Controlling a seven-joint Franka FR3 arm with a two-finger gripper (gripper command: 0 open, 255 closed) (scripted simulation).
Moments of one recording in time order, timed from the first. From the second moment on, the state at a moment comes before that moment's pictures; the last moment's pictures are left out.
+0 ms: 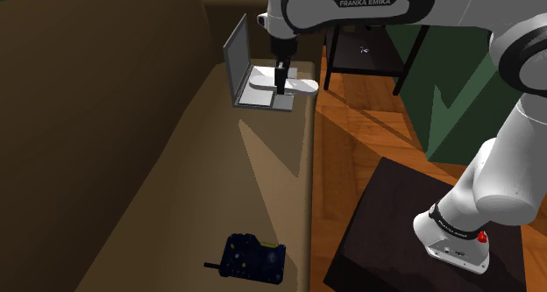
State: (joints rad) arm -0.03 0.16 0.14 -1.53 -0.06 1.71 -0.30
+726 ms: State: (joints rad) arm -0.03 0.16 0.14 -1.68 -0.06 1.86 -0.29
